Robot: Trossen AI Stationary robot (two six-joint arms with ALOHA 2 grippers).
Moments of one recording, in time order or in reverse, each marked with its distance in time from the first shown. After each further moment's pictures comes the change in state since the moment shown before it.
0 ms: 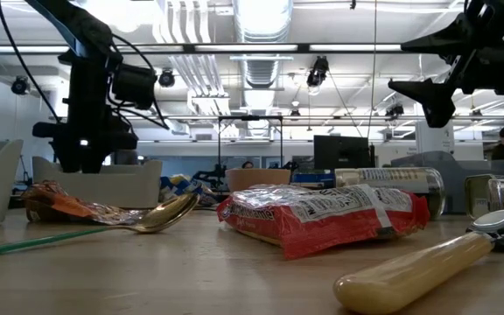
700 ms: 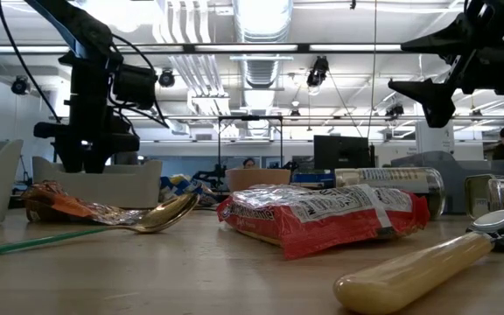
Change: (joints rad) left arm 0.000 0.003 -0.004 0.025 -0.060 -0.031; right arm 0.000 0.000 0.000 0.000 0.000 0.004
